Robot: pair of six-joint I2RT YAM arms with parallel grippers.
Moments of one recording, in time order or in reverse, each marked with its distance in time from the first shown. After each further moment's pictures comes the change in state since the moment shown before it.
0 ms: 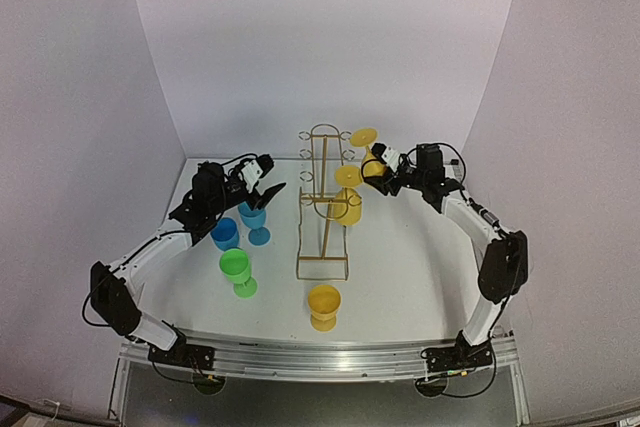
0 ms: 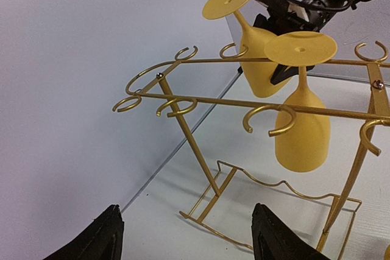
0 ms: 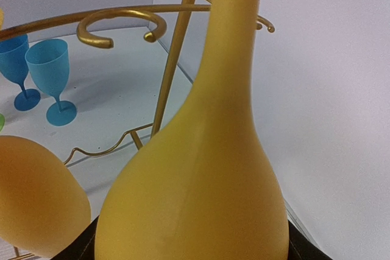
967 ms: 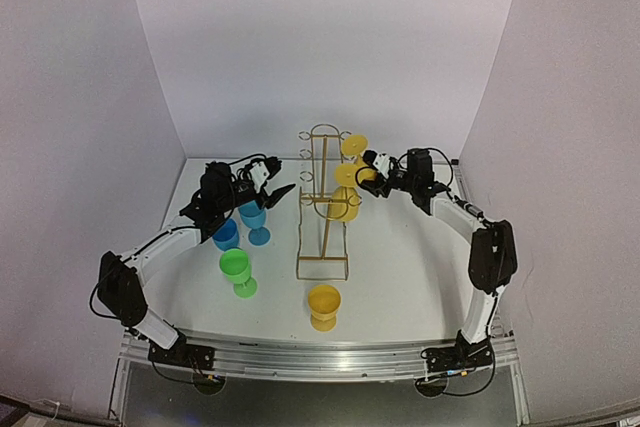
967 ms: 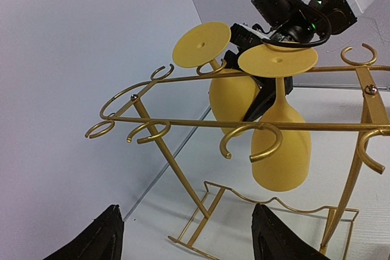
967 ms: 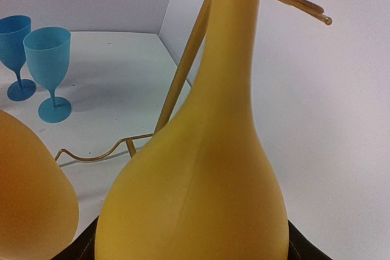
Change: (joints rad) left arm 0.001 0.091 0.000 0.148 0.120 0.003; right arm 0.012 0.133 -0.012 0.218 -0.075 -0.076
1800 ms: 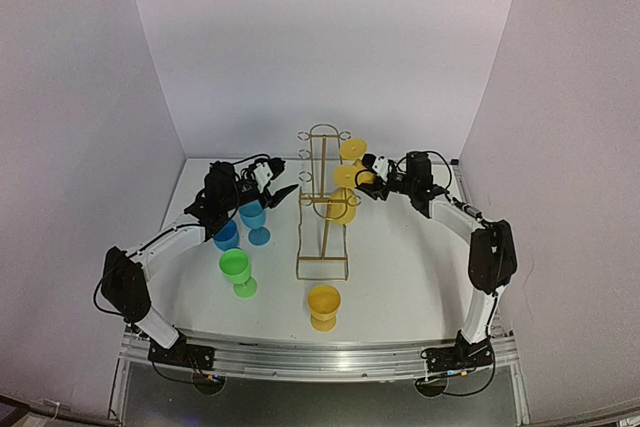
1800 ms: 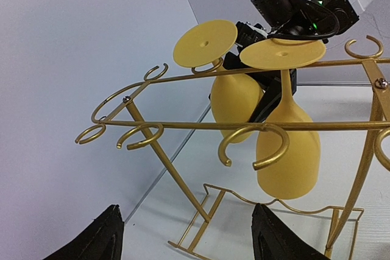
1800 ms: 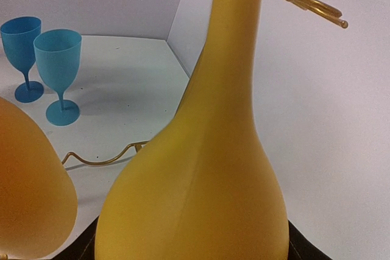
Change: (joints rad) left arm 0.000 0.044 0.012 0.035 0.019 0.018; right arm 0.006 0.000 -0.039 0.056 -0.034 0.004
